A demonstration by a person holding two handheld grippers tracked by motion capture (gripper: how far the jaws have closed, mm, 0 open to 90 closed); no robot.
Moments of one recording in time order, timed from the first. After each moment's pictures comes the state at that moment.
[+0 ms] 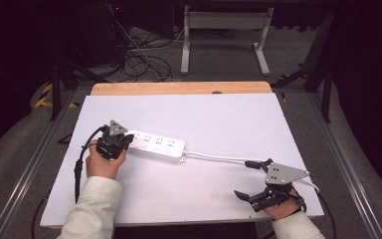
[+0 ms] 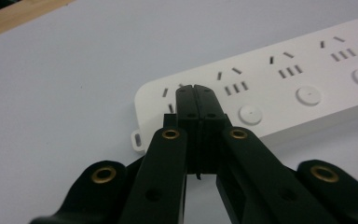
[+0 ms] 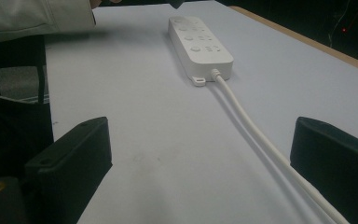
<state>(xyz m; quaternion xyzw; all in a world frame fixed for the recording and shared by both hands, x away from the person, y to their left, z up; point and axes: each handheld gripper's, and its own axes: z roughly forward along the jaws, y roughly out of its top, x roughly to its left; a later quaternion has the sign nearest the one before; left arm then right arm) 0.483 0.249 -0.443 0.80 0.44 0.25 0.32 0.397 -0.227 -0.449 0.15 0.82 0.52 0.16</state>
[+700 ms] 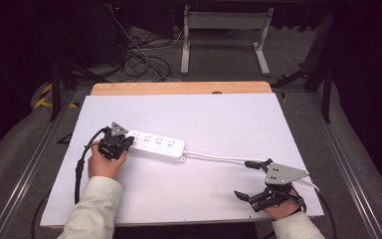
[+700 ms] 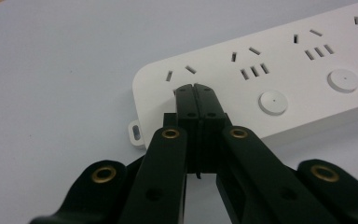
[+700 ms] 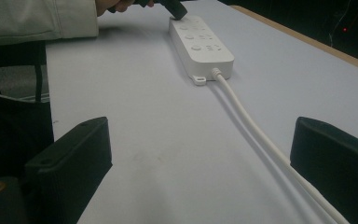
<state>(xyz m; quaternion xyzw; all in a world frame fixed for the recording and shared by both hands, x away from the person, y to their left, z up) 0.494 0.251 -0.463 0.80 0.45 0.24 0.32 0.397 -0.227 -0.450 0.15 0.82 0.52 0.16</state>
